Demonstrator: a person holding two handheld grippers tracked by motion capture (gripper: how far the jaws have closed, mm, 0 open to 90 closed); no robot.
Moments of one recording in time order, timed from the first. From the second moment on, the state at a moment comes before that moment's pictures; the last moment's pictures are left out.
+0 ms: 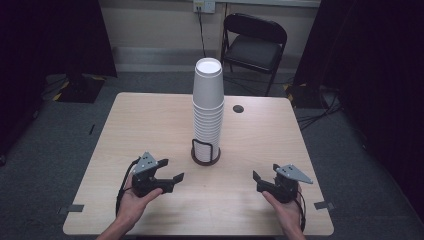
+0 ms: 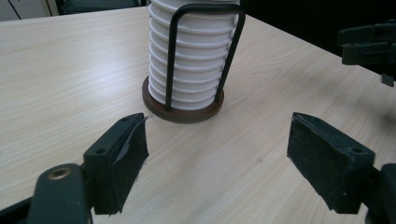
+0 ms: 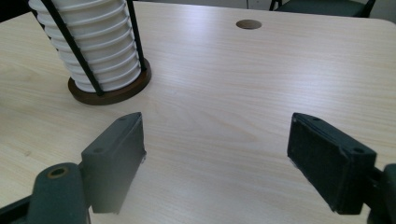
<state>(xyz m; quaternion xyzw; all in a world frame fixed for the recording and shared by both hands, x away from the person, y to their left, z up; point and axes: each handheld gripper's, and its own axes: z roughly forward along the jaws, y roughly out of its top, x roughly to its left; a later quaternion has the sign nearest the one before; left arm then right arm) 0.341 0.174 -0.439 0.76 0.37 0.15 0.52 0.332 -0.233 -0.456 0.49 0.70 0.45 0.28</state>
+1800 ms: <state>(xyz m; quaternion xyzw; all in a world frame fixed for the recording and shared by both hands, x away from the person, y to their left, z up) 0.377 0.140 -0.298 0.72 0.29 0.21 0.59 0.322 -0.231 -0.449 0.46 0.71 0.47 0.24</state>
